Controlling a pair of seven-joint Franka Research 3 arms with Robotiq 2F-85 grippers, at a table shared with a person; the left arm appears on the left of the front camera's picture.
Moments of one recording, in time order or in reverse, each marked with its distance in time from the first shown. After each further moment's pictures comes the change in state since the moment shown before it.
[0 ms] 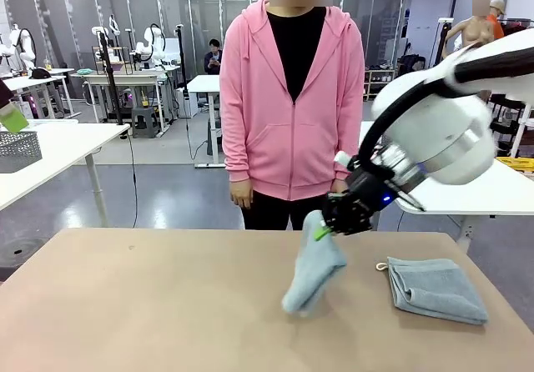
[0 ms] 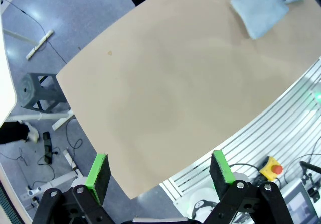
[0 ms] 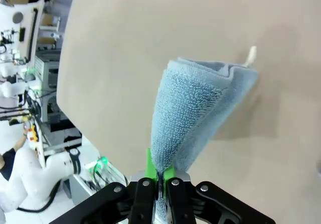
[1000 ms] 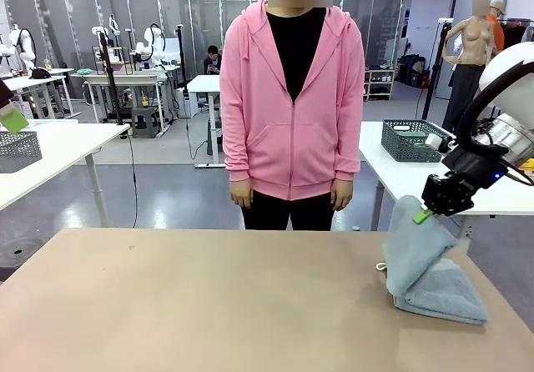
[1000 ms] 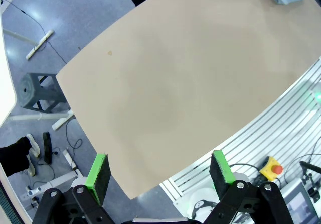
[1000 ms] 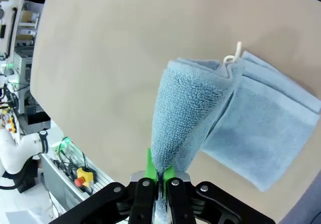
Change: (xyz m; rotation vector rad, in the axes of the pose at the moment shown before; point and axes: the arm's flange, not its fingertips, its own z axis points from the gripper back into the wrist) left arm 0.000 0.000 0.000 0.000 0.000 0.000; right arm 0.011 -0.132 0.146 -0.109 0.006 0.035
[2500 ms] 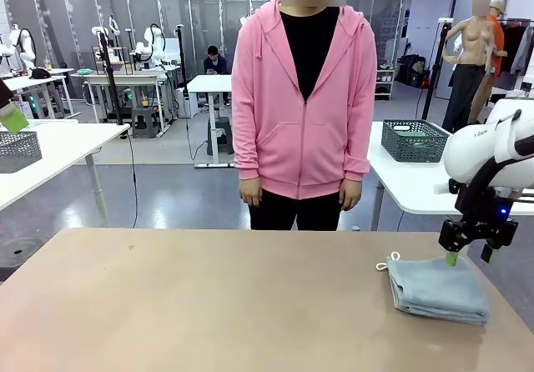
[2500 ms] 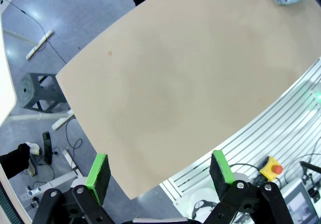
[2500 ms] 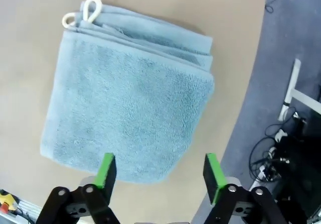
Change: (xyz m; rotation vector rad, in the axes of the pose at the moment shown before) left arm 0.000 0.000 0.000 0.000 0.000 0.000; right arm -0.021 -0.053 -0.046 -0.599 0.134 -0.116
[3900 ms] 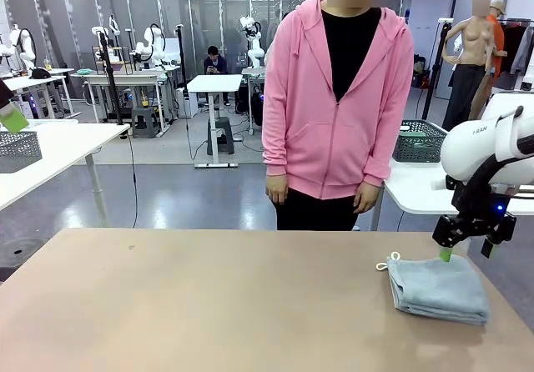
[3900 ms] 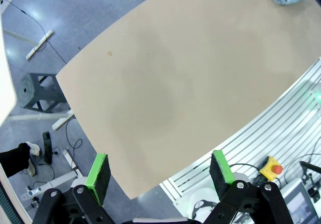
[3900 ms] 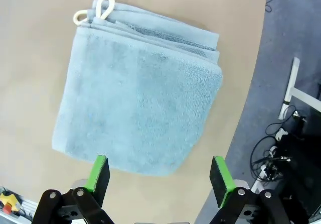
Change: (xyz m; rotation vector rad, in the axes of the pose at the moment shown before) left arm 0.000 0.000 0.000 0.000 0.000 0.000; right arm -0.009 0.013 0.019 0.003 -0.019 -0.002
